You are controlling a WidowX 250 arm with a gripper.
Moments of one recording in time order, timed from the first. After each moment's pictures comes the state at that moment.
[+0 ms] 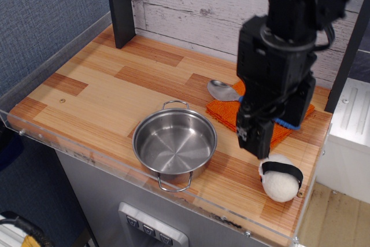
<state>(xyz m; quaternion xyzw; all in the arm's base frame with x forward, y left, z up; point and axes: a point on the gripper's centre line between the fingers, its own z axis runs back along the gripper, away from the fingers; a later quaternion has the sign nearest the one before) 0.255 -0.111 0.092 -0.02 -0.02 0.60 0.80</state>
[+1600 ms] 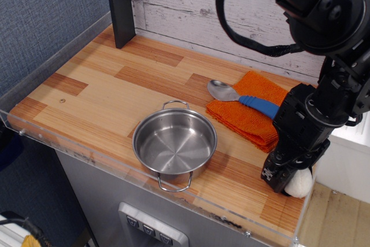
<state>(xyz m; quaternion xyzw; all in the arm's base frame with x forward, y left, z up) 0.280 -0.141 0.011 0.05 -0.04 0.55 0.83</state>
